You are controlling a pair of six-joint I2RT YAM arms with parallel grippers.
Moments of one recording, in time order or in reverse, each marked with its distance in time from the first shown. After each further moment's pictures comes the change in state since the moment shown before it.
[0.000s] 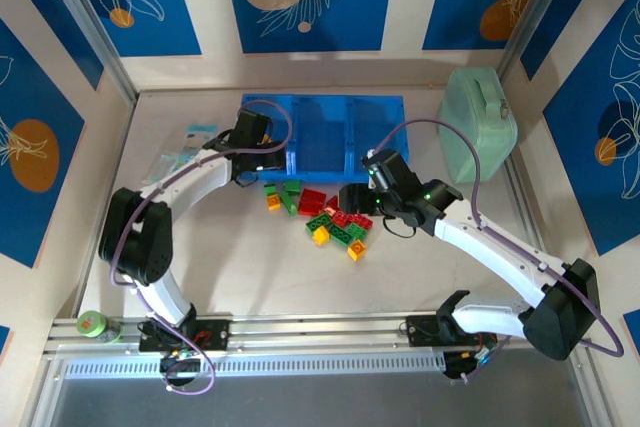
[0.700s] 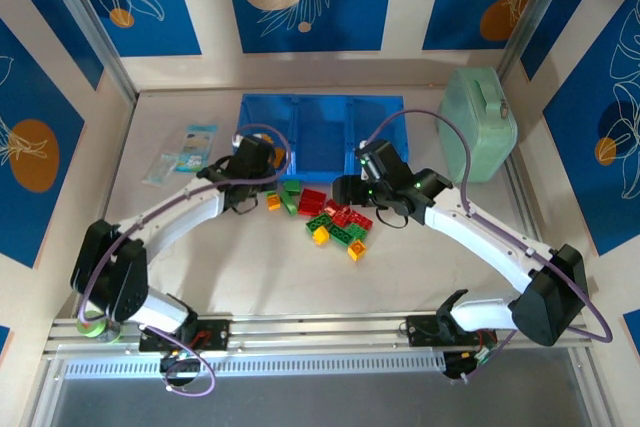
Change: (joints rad) left arm -0.106 -0.191 -0.161 -0.016 -0.104 -0.114; right arm -0.003 0.091 0.074 0.009 0.001 -0.018
